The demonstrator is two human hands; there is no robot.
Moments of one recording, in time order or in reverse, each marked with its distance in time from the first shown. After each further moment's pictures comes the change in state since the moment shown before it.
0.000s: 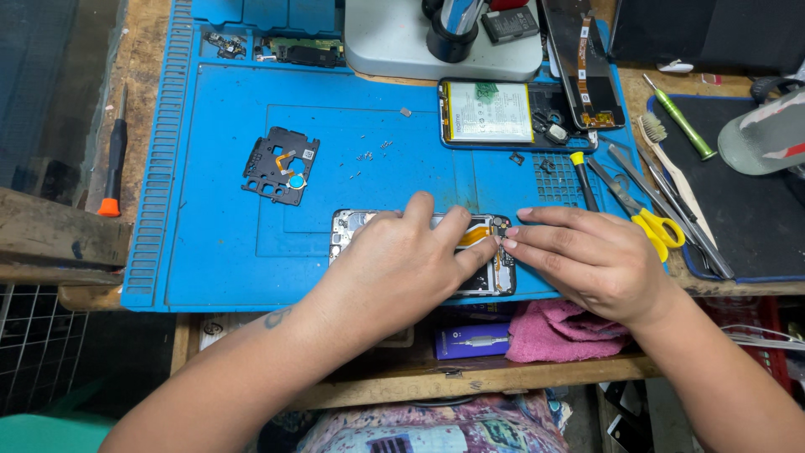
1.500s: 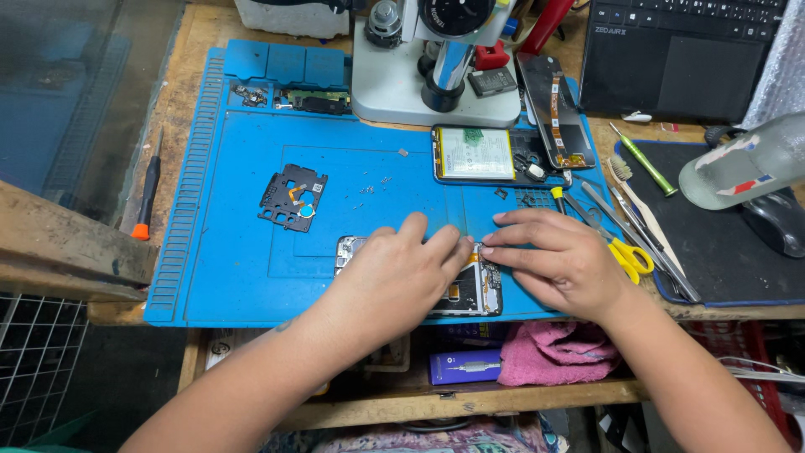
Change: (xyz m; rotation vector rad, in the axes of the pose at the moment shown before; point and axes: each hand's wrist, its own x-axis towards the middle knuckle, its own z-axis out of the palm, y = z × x) left_hand -0.001 -0.003 0.002 0.075 -0.051 -0.021; right_hand 0.004 0.019 0.005 0.134 -0.044 0.083
